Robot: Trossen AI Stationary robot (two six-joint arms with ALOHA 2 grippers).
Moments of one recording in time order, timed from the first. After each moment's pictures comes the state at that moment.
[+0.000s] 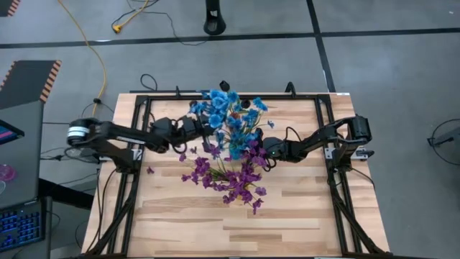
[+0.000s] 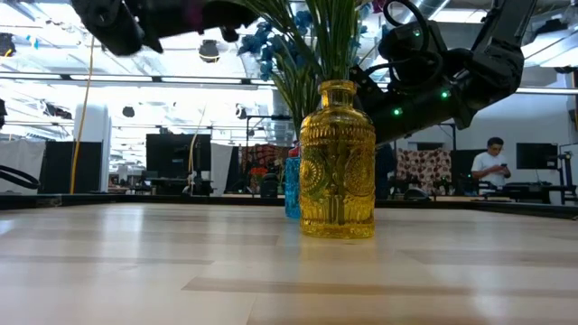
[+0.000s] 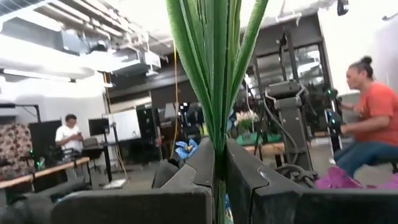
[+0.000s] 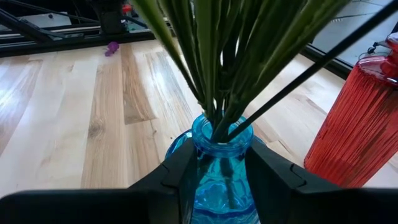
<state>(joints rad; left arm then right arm) 0.13 1.43 0.66 1.19 -0.12 0.23 -0.04 1.75 0.60 0.85 0.26 0.10</state>
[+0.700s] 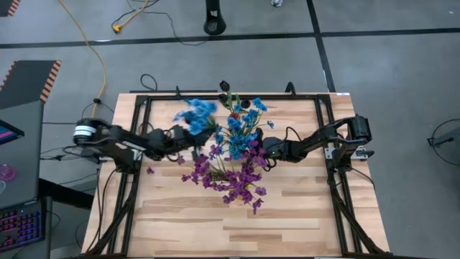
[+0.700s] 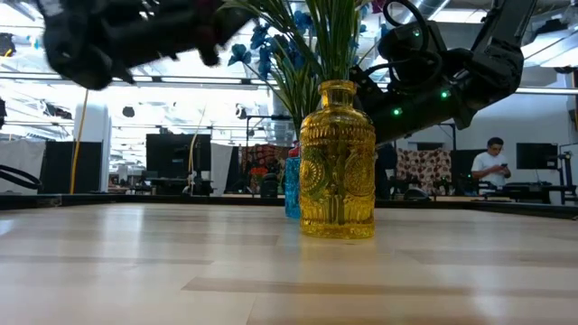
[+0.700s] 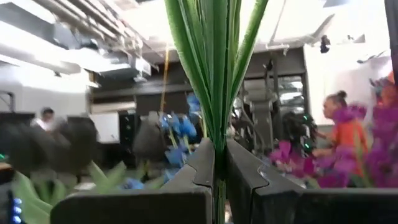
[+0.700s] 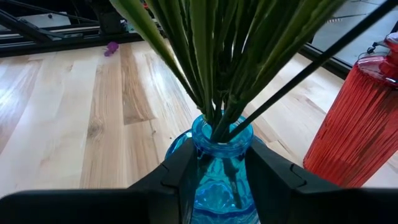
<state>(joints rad) 0.09 1.48 0.42 1.54 -0.12 0.11 -0.04 1.75 0.60 0.85 0.26 0.10</state>
